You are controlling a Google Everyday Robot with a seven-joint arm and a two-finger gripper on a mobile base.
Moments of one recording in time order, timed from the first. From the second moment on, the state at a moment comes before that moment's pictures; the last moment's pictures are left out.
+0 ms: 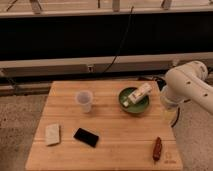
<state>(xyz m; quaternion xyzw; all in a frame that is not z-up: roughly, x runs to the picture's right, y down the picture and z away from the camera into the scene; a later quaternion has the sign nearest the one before) 0.284 0.106 0.684 -0.28 0.02 0.02 0.96</state>
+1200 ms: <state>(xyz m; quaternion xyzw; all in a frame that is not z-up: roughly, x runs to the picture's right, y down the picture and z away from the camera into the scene) 0.168 0.058 0.722 -0.24 0.04 -0.14 0.96</state>
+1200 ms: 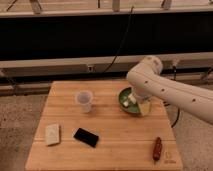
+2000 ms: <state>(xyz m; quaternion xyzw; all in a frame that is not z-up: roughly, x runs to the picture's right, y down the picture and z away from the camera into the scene) 0.109 0.035 0.742 -0.22 0.03 -0.23 0.95</state>
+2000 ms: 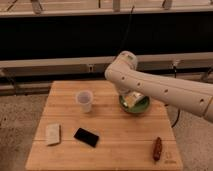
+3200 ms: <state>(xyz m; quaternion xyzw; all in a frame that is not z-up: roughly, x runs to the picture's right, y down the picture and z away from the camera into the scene) 0.017 0.042 0.766 -0.21 -0.03 -0.30 0.93</state>
